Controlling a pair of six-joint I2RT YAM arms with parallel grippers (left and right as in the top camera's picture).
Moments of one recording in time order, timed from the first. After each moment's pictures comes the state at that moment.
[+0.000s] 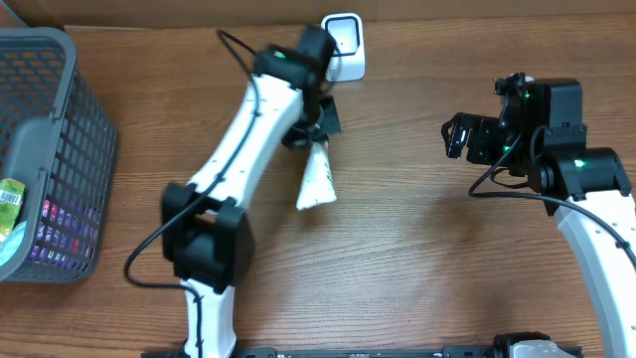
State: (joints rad) left arm -0.41 2.11 1.96 -1.30 0.06 -0.66; right arm 0.08 1.33 1.21 -0.76 -0.22 0.25
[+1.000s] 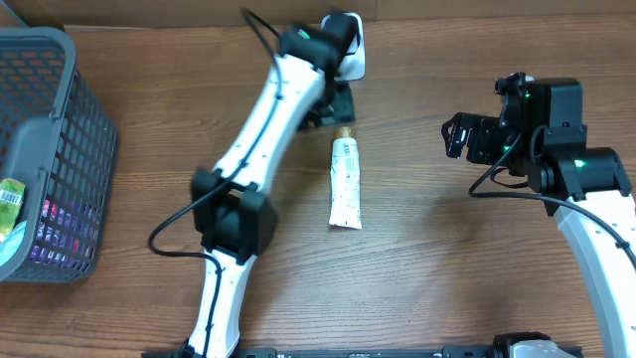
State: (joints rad) left arm -0.42 2.34 2.44 -1.54 0.02 -0.57; right arm 0.08 1.33 1.21 -0.76 -0.22 0.25
